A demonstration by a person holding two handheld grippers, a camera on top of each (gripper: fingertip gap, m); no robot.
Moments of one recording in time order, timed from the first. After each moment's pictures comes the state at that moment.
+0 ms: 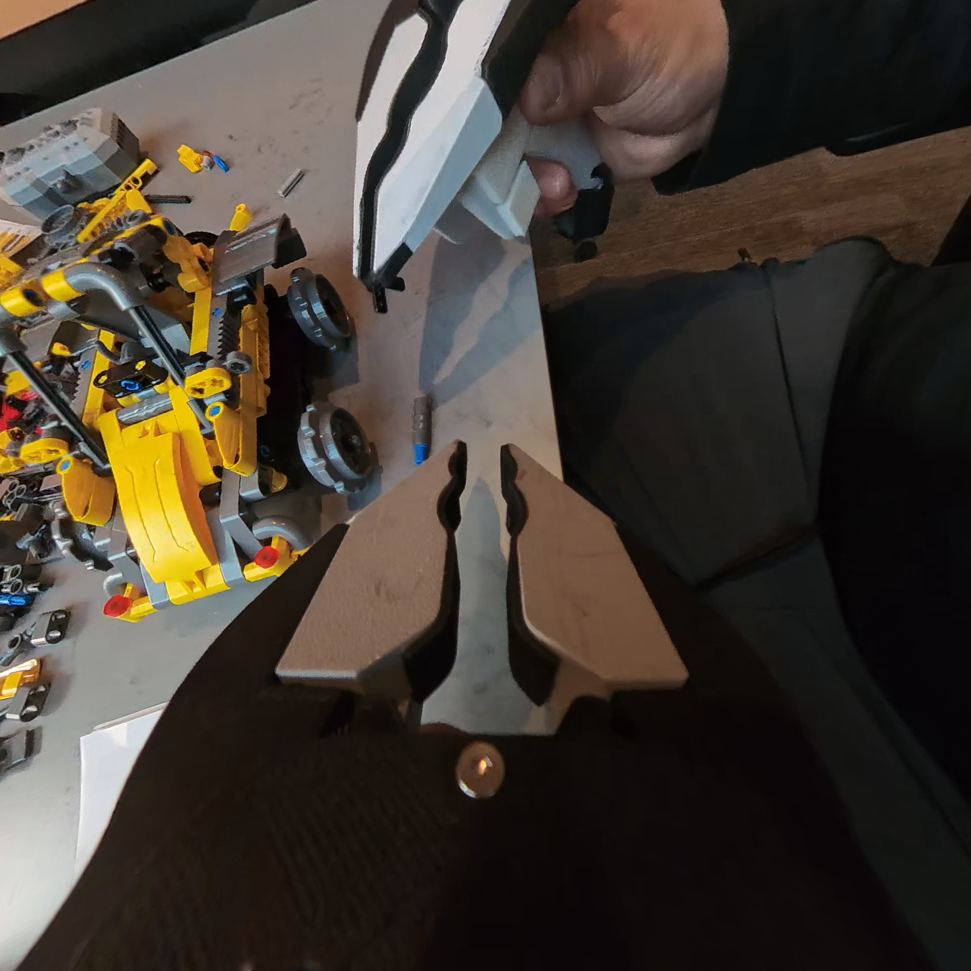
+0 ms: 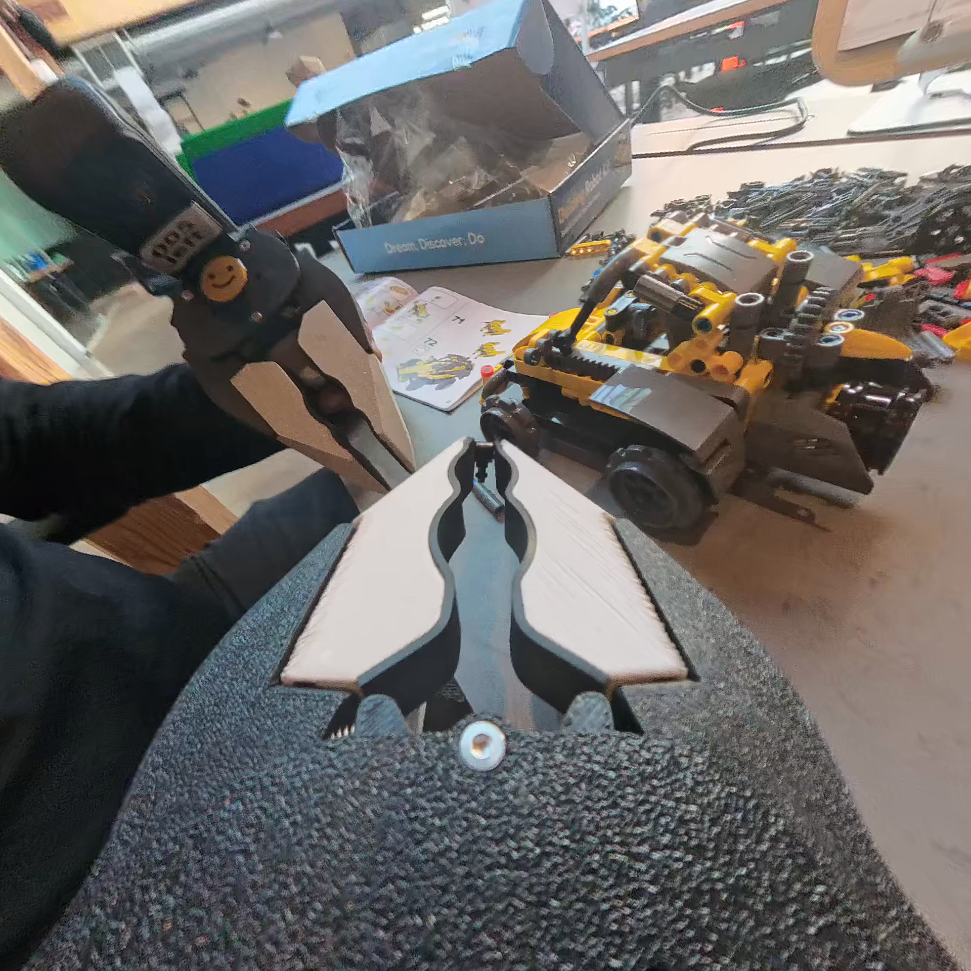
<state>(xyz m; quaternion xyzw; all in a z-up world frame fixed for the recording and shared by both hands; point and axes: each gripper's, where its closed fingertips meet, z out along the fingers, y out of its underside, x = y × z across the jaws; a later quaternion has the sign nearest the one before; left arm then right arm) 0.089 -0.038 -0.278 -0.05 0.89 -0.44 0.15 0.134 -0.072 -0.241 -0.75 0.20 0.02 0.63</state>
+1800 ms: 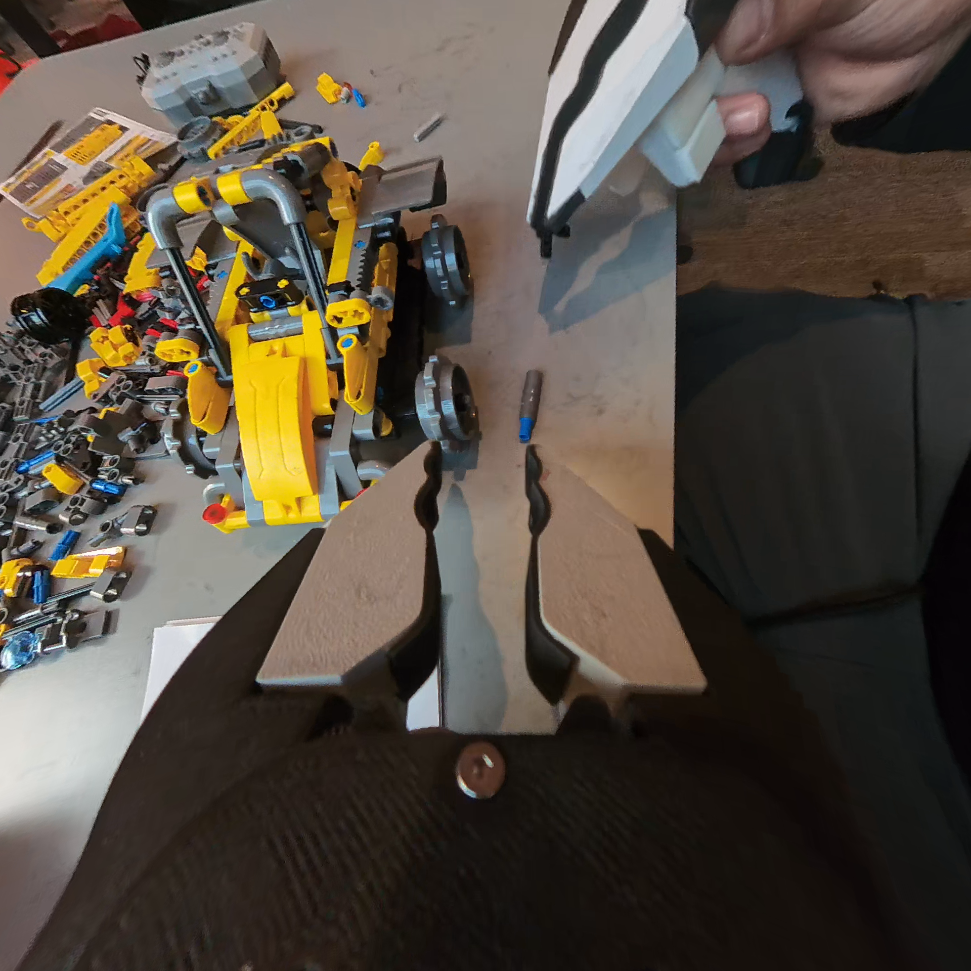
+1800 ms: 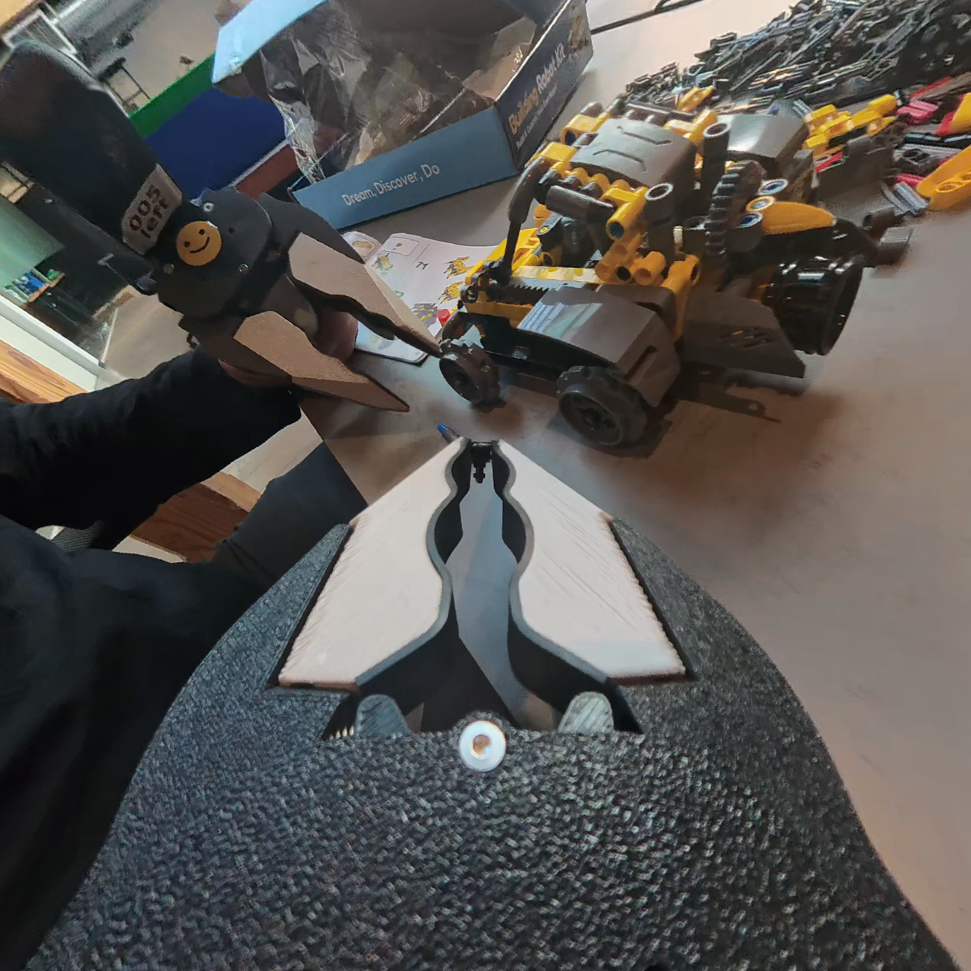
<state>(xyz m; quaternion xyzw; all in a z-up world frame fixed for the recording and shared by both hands) 0.129 -0.018 -0.277 -0.15 0.87 -0.42 0.19 0.142 -0.097 -0.258 -0.77 0.27 0.08 0.58</state>
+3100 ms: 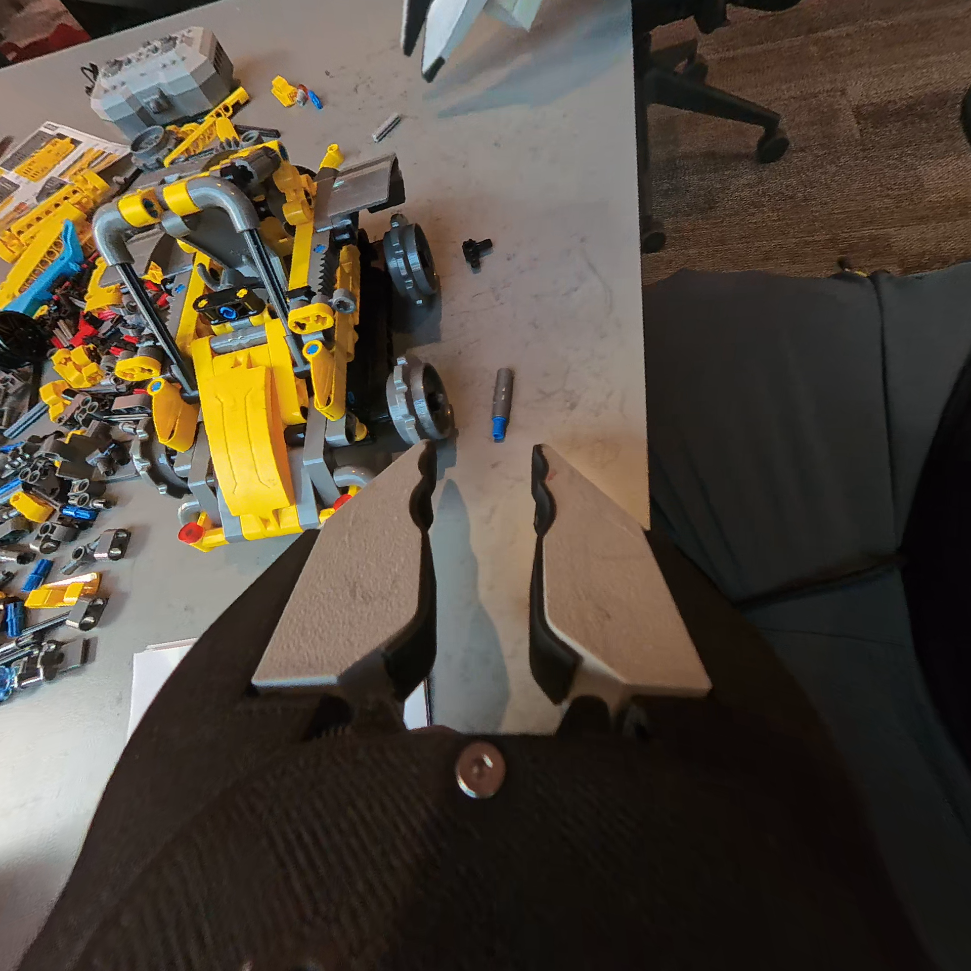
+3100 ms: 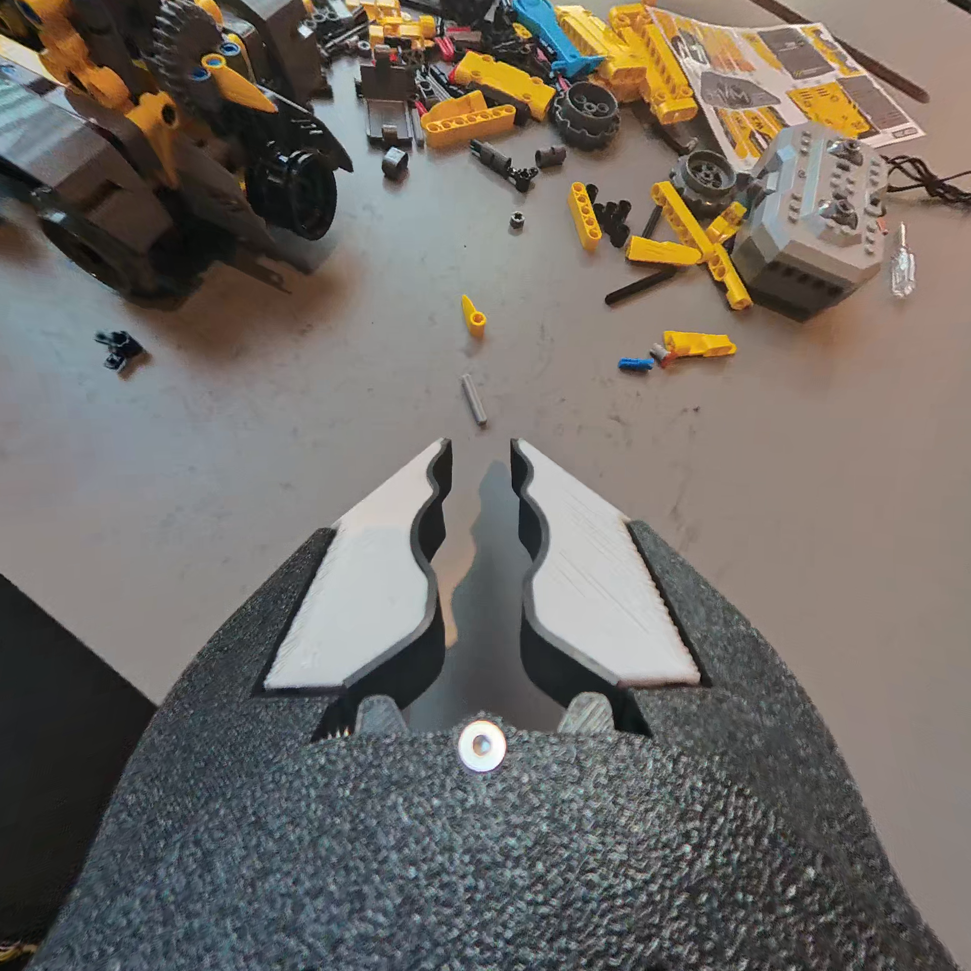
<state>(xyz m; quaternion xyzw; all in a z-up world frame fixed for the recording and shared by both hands) 0.120 -0.022 -0.280 -0.12 0.88 -0.42 0.17 0.262 -0.244 -0.283 -0.86 0.27 -0.19 0.39</state>
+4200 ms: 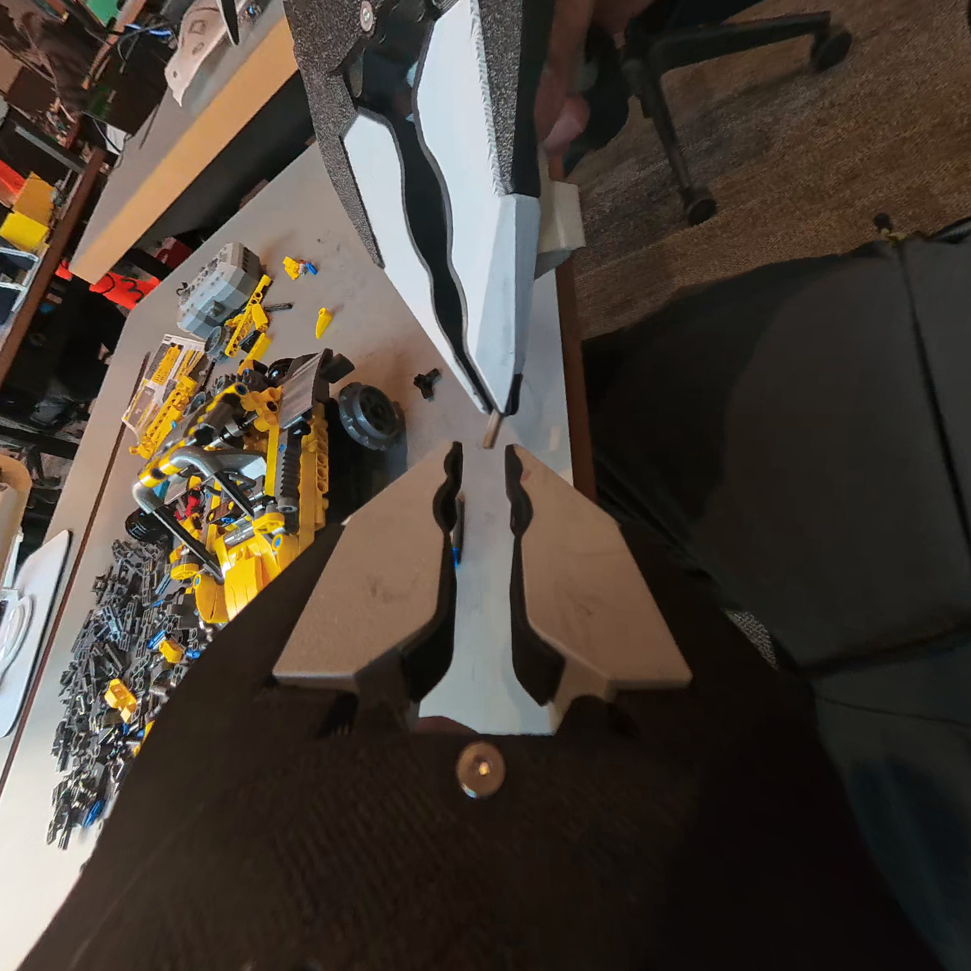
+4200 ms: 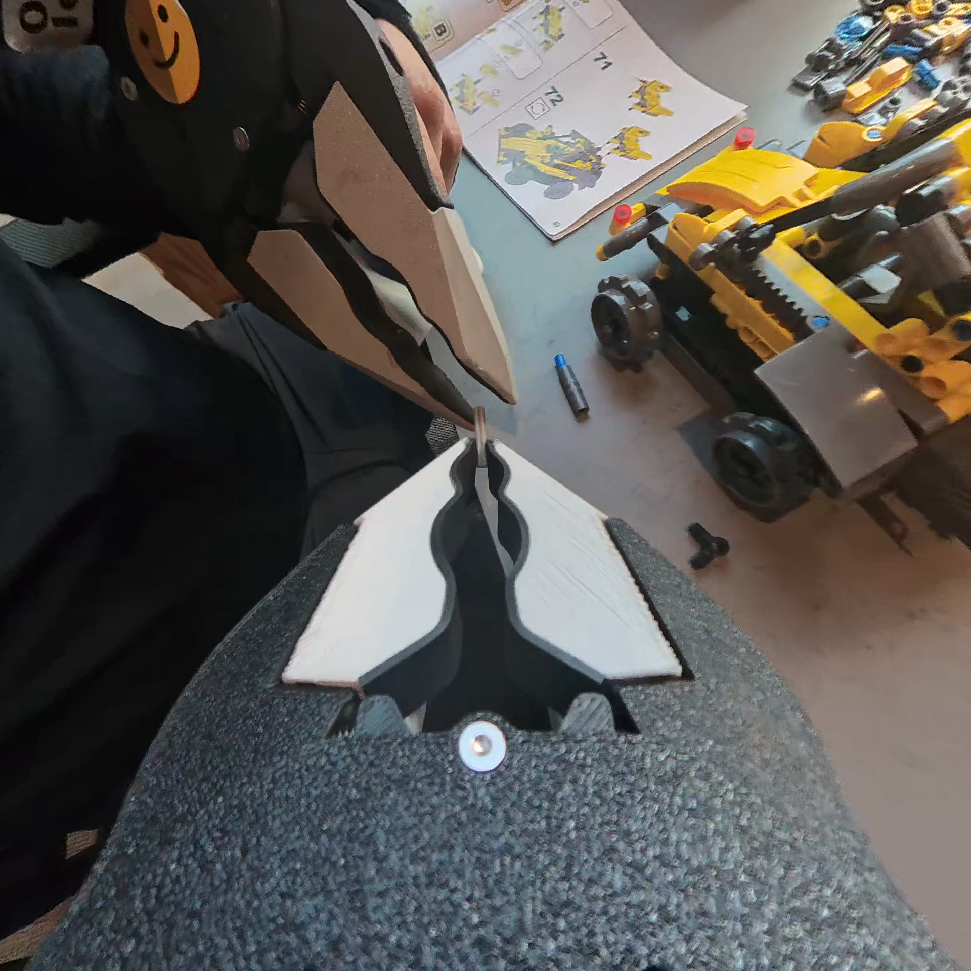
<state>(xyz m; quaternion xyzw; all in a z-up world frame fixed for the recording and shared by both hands) 0.095 -0.080 -0.262 0.00 0.87 -0.39 0.29 0.088 -0.083 -0.260 -0.90 0.06 0.08 0.43</state>
